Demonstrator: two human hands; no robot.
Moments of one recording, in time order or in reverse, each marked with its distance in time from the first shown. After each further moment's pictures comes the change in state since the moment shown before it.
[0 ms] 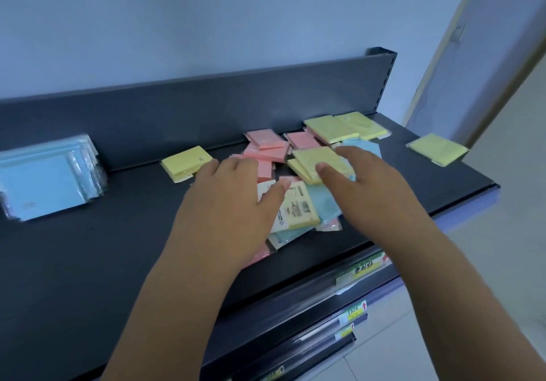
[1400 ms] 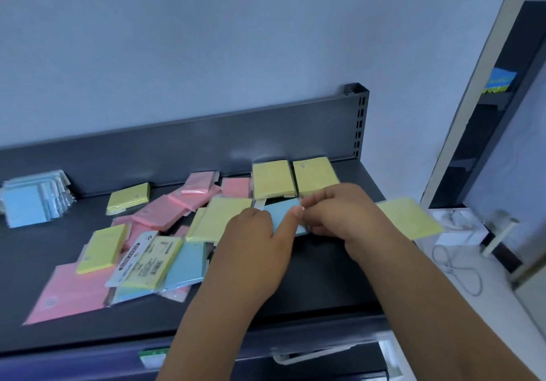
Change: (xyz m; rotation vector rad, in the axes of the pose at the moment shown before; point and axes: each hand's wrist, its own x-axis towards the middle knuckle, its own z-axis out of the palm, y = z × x) left_hand 0.100 0.231 0.113 -0.156 0.073 -0.429; right_hand 0.176 0.159 -0.082 0.568 -0.522 0.205
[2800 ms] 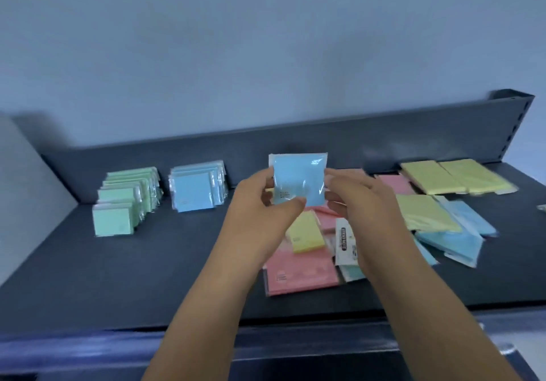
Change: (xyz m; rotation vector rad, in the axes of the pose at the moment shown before) left_hand -0.012 -0.240 -0.200 -0.747 0.104 0.100; right_hand -0.083 -0.076 0.286 0.449 0.084 -0.353
